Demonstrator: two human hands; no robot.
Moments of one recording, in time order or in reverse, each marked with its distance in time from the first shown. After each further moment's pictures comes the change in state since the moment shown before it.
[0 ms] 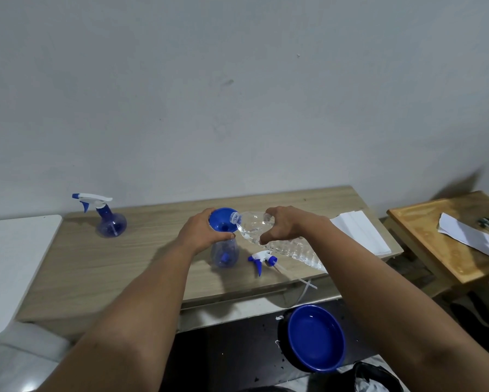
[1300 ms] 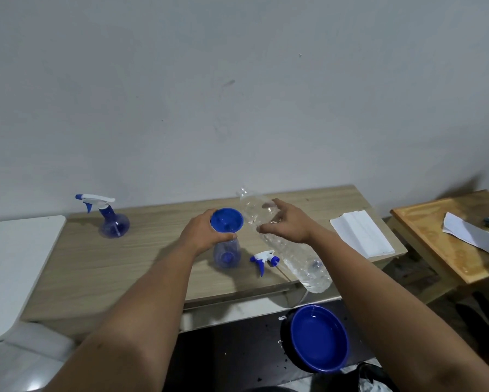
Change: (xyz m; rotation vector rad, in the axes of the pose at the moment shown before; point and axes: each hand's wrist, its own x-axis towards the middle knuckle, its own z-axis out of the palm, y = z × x) left_hand 0.002 -0.003 0.002 -0.012 -0.009 -0.028; right_hand 0.013 0.027 0.031 0.543 0.248 -0.127
